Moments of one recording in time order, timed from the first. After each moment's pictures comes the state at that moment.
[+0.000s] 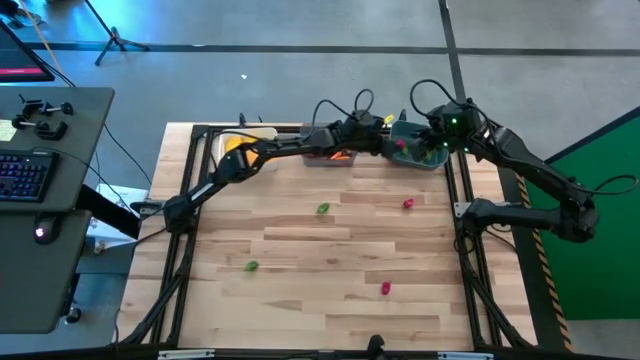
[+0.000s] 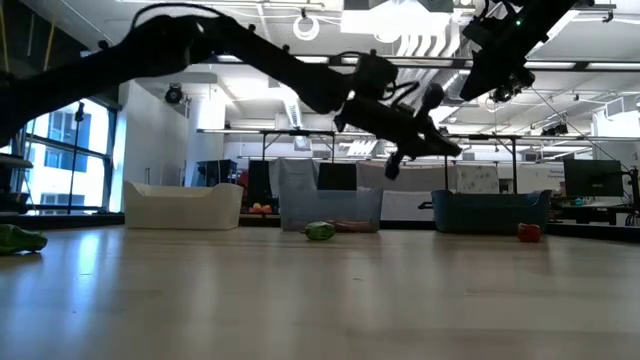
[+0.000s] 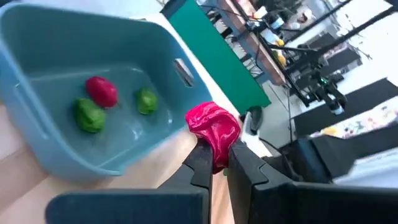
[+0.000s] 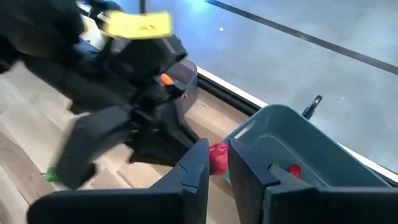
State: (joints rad) left arm 0.37 2.53 2.18 0.02 0.25 -0.73; right arm -0.71 0.94 1.00 -0.73 0.07 0.18
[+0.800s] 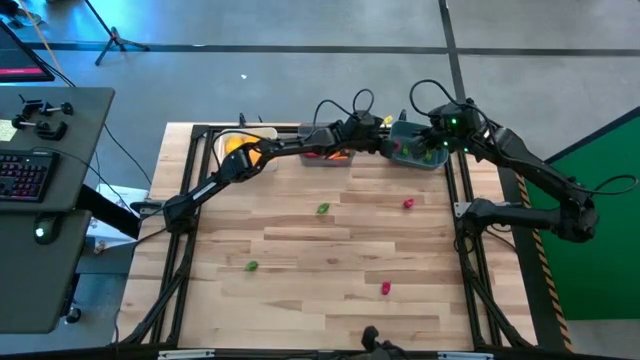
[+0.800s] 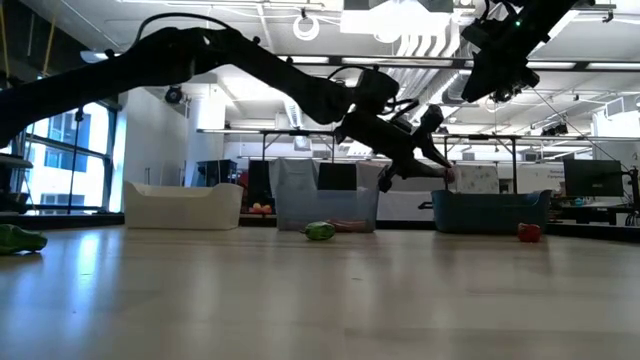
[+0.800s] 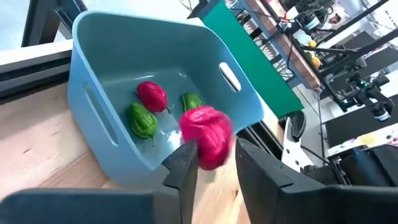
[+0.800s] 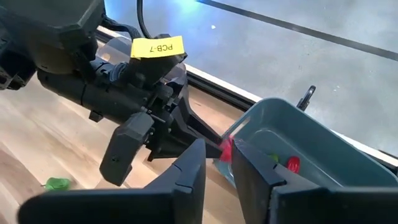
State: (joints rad) left arm 0.40 2.59 2.23 -0.03 0.17 -0.68; right arm -0.71 0.94 1.00 -0.74 0.10 0.25
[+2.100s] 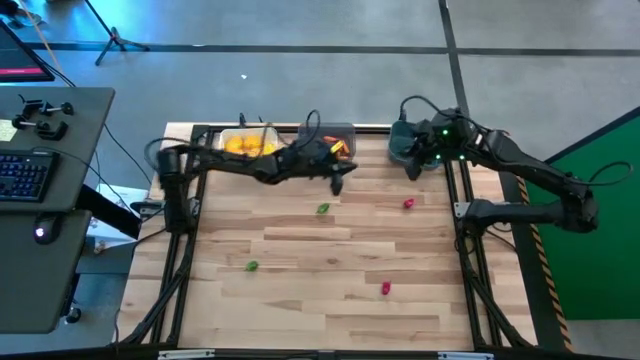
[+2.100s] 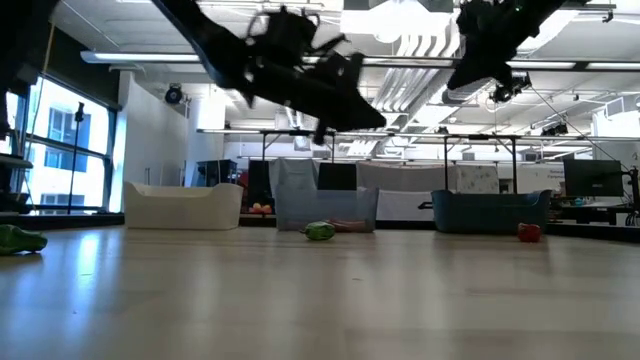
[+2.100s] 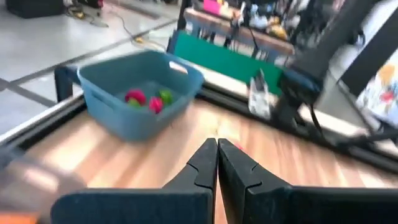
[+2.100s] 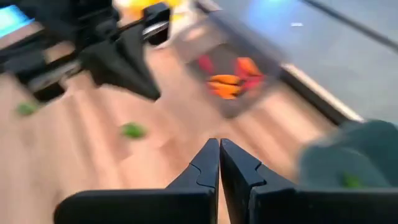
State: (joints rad) left arm 0.28 1.92 1.16 0.53 0.07 -0.24; right arm -0.56 0.96 1.00 -0.73 -0.06 0.14
